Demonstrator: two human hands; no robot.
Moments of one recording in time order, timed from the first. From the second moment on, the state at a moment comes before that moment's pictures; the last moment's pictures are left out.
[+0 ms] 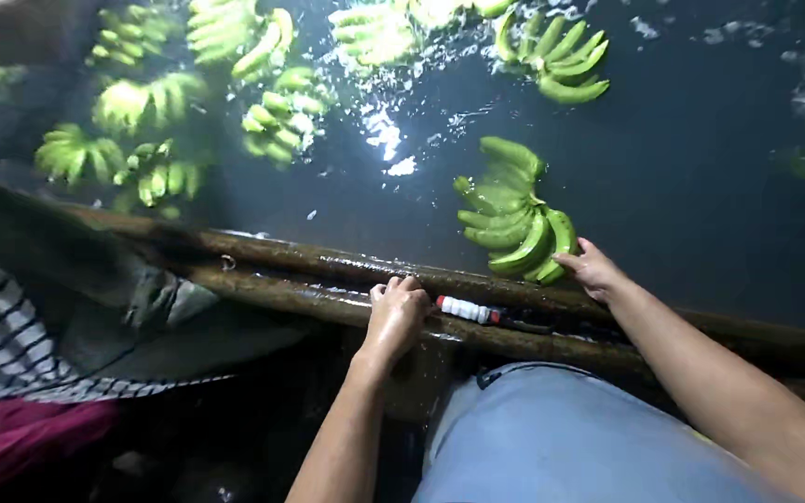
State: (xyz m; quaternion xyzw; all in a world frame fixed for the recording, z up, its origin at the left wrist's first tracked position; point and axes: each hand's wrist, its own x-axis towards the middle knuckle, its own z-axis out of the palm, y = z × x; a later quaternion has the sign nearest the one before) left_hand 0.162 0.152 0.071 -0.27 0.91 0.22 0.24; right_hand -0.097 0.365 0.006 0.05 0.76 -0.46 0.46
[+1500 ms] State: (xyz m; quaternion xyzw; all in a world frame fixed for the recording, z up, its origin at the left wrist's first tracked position) left_hand 0.045 0.131 0.051 -0.43 0.77 0.41 0.25; right_hand -0.090 0.304 0.006 0.08 0.72 -0.44 0.53
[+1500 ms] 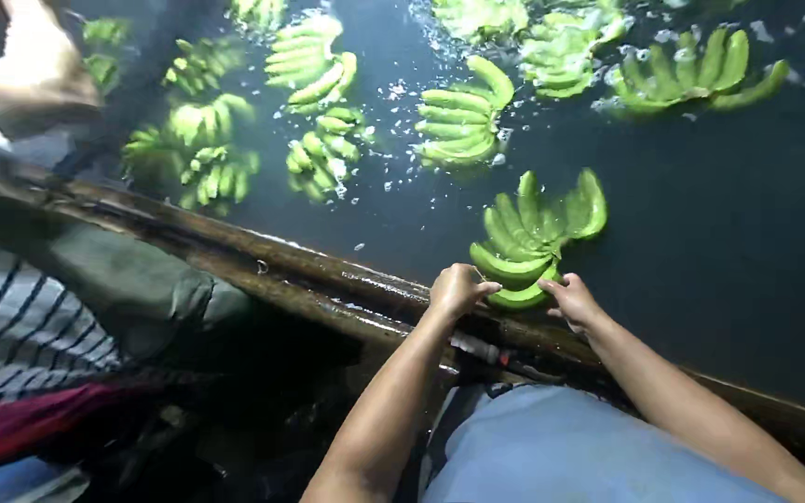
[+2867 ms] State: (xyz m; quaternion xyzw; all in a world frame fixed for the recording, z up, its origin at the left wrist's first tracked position) left_hand 0.138 -0.007 0.073 -0.54 0.76 0.35 -0.03; right_hand -0.236 0.412 0.053 -0.13 0.95 -0.28 0.09
